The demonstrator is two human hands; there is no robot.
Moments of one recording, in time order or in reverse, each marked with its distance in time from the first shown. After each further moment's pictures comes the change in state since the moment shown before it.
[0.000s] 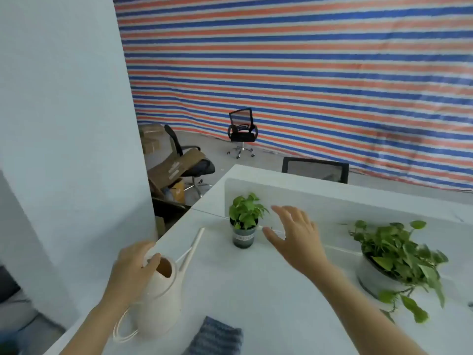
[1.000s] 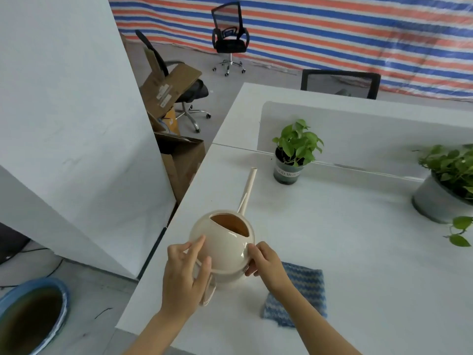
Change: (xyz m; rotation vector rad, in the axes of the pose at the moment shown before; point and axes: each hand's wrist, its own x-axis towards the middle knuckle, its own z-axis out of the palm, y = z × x) left_hand 0.002 -0.138 0.026 -0.184 -0.015 0.363; right_hand -0.025 -0.136 0.258 0.905 -0.322 0.649
